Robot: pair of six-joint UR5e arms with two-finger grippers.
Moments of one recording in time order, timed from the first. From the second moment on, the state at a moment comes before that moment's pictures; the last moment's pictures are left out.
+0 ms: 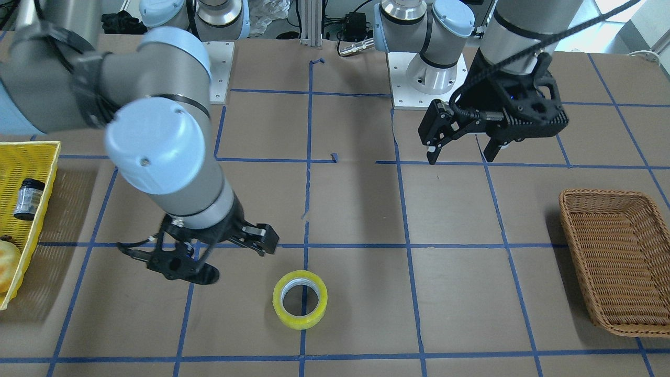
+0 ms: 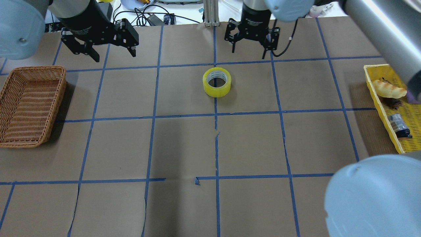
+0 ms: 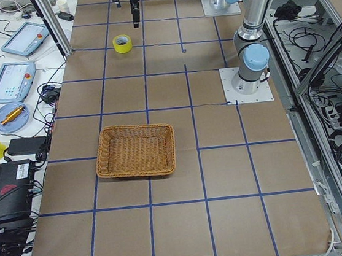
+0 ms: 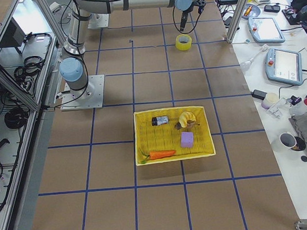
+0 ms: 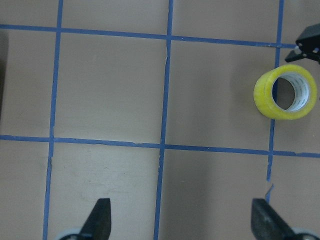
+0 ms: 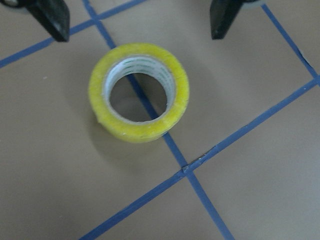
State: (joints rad) left arm -1.59 -1.65 -1.48 -1.46 1.55 -0.13; right arm 1.69 -1.14 1.20 -1.52 -1.52 0.33
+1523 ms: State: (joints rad) left arm -1.83 -2.25 -1.49 -0.82 1.49 -0.18; right arm 1.53 -1.53 1.51 -1.56 -1.57 -0.05
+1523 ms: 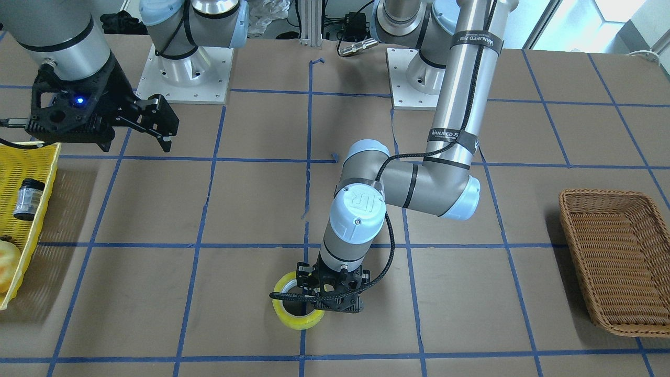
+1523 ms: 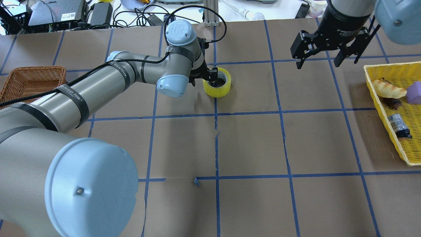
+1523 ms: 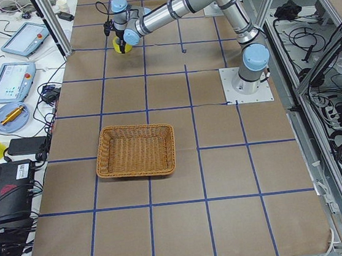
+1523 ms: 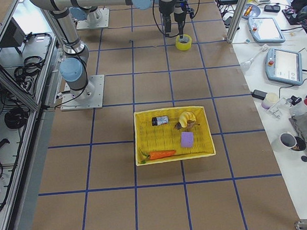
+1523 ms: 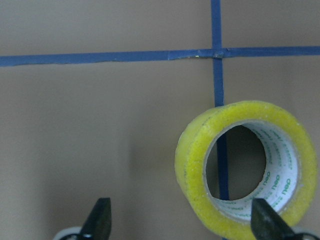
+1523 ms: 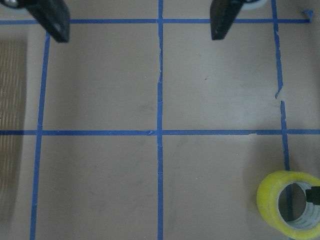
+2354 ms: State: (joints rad) left arm -1.78 -2.16 -1.44 -1.00 1.51 -0.17; right arm 1.53 -1.54 1.52 -1.55 -1.57 -0.05
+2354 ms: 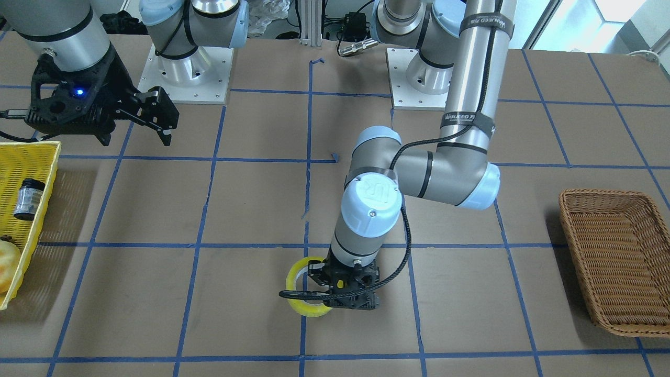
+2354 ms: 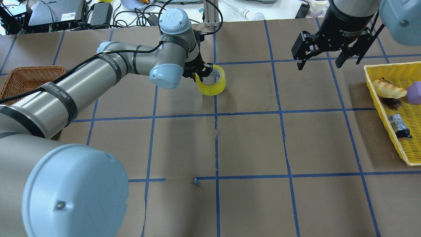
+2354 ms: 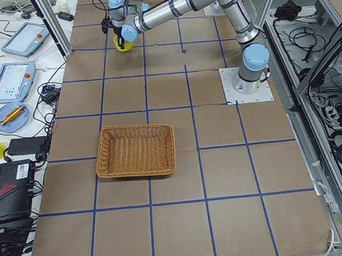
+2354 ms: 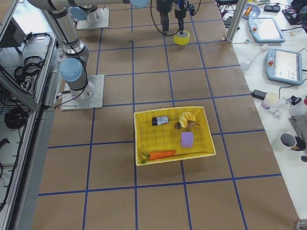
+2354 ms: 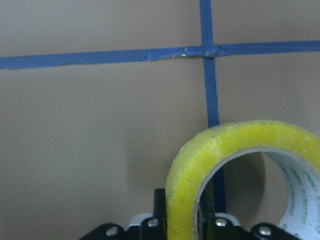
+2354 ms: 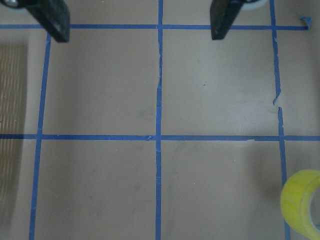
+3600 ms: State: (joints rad) left arm -0.99 -2.02 -1.41 -1.23 1.50 0.82; right arm 1.54 -1.55 1.53 -1.55 -1.56 -0.06
